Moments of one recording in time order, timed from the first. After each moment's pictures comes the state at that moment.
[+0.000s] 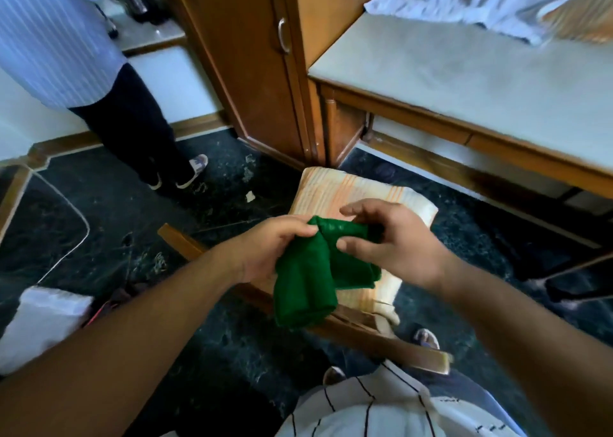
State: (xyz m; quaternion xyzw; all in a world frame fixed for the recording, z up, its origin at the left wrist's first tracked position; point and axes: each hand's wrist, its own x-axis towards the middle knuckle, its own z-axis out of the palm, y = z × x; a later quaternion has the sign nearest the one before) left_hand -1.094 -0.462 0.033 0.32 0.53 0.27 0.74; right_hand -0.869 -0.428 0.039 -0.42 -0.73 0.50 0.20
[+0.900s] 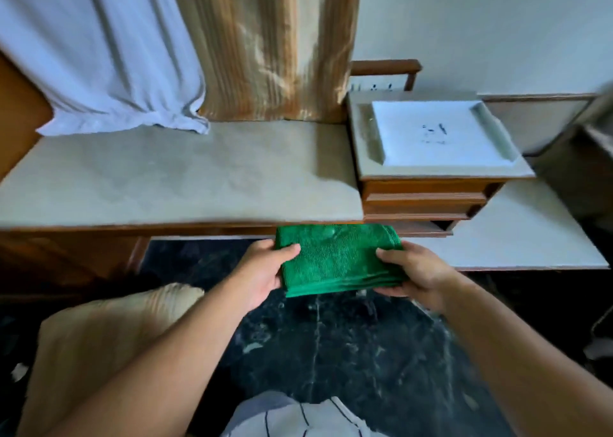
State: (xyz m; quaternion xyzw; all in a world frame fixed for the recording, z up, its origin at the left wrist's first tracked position) left_hand -0.481 -0.292 0.015 0.37 0.54 0.23 0.72; right_hand -0.233 -0.396 0.006 -0.63 -0.16 0.61 0.45
